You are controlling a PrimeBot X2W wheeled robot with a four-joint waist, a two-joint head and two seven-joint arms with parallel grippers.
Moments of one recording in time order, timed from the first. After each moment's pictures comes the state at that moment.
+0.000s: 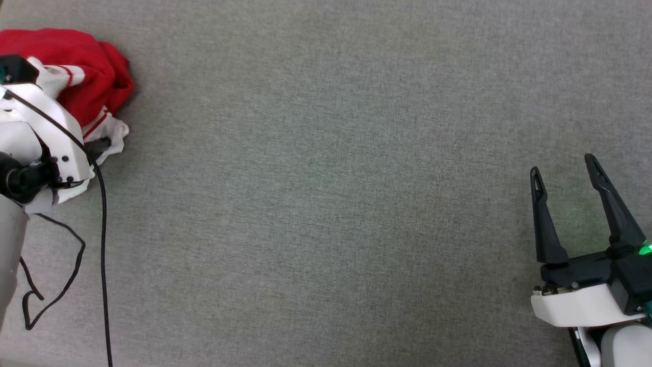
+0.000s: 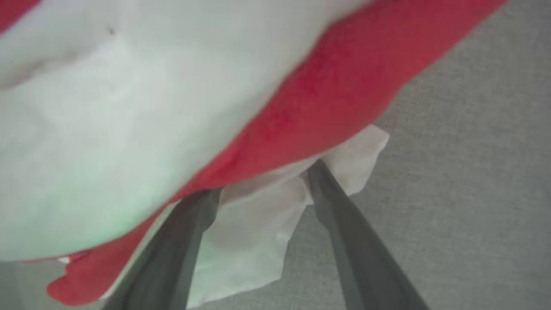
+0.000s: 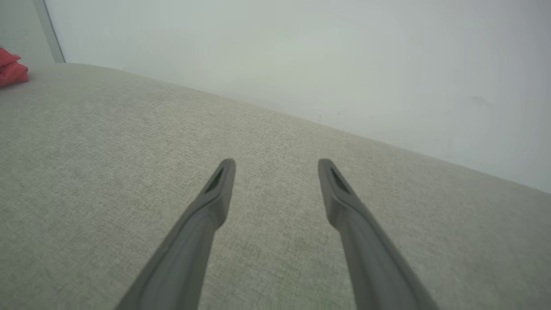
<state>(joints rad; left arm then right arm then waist) -0.95 0.60 -0.43 0.83 -0.79 -0.13 0.68 -0.09 -0.09 -0.05 -0.16 -0.14 0.13 -0.26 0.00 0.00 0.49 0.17</state>
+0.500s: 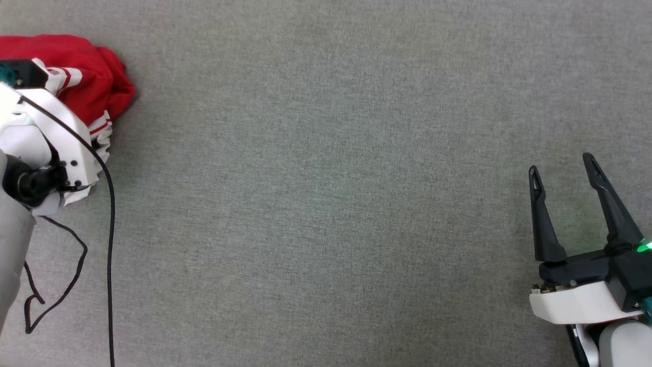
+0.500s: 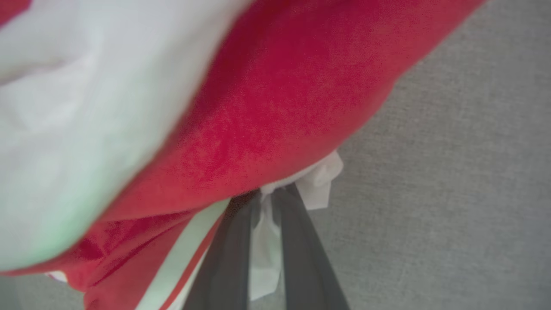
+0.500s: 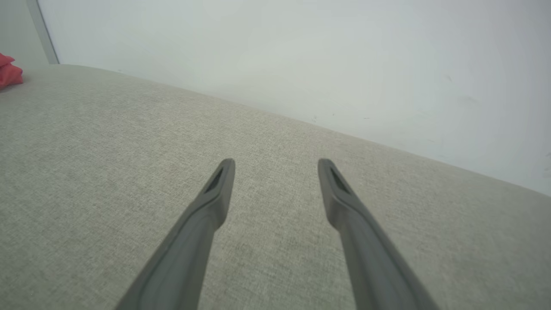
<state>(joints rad) -0.96 0.62 -0.54 0.84 -0.85 -0.13 0.63 -0.10 -0.09 -0.05 -0.15 -0.14 0.13 -0.26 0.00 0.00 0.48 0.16</state>
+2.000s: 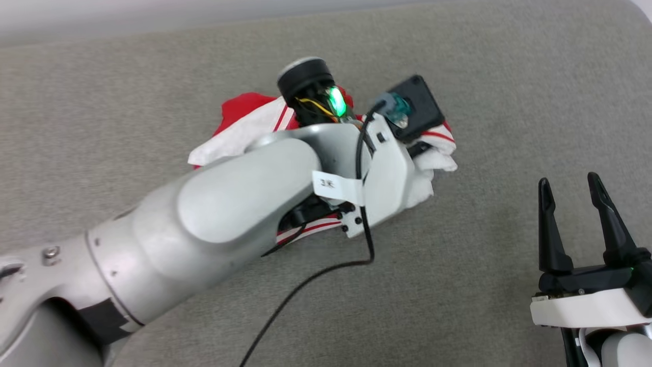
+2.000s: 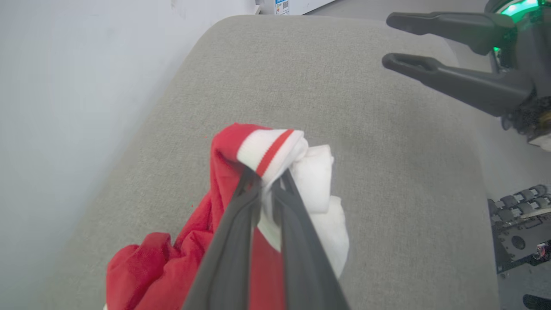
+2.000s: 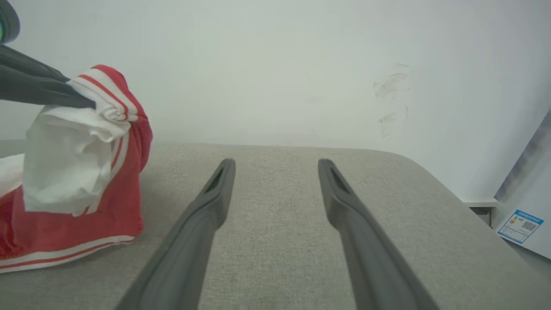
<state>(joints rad) -1.24 0.37 -1.24 0.21 -0.84 -0.13 0.33 -0.06 -0.05 -0.08 -0.10 0.05 0.13 -0.26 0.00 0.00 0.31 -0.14</state>
